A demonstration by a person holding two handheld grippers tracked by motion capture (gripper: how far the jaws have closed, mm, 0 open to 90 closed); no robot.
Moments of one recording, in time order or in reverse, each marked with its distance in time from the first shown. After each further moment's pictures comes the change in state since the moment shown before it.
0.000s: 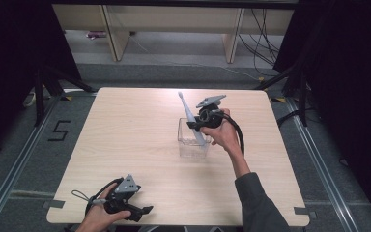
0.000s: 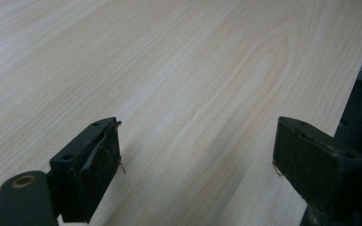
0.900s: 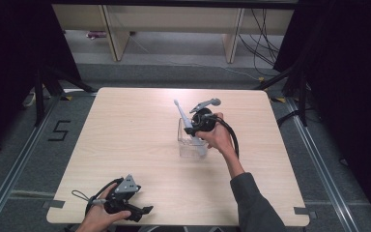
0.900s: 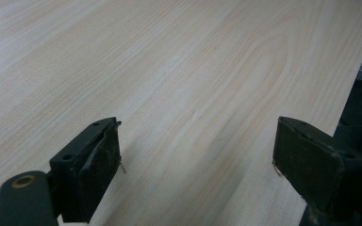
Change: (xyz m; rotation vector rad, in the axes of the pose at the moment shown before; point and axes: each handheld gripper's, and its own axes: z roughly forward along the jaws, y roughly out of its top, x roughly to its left) left arm 0.000 0.000 0.000 0.000 0.000 0.003; right arm 0.005 -0.006 0.025 0.100 -0.006 -0.009
